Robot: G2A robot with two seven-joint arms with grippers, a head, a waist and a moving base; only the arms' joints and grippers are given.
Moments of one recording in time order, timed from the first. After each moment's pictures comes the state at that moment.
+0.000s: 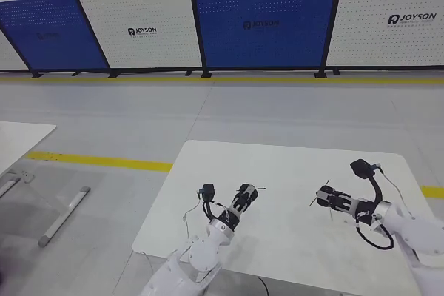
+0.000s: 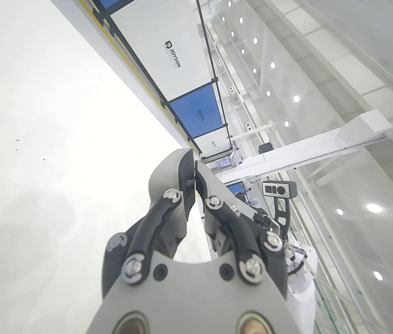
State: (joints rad) left arm 1.50 -1.27 -1.05 -1.65 0.02 -0.07 0.14; right arm -1.21 -1.00 1.27 -1.68 -0.17 0.00 0.93
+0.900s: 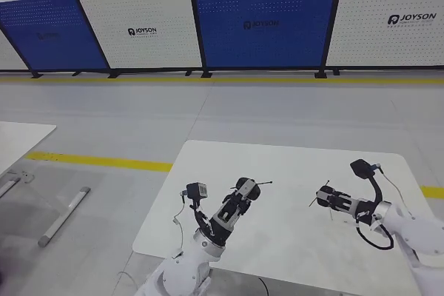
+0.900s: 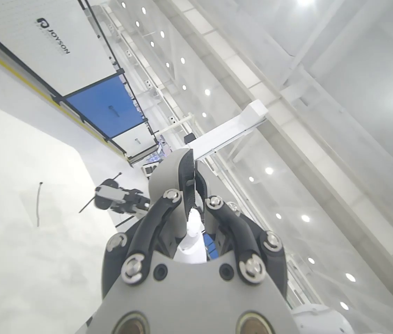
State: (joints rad) left arm 1.74 -1.24 -1.17 -2.08 -0.03 -0.34 0.03; right arm -1.21 -1.00 1.27 -1.68 -0.17 0.00 0.93
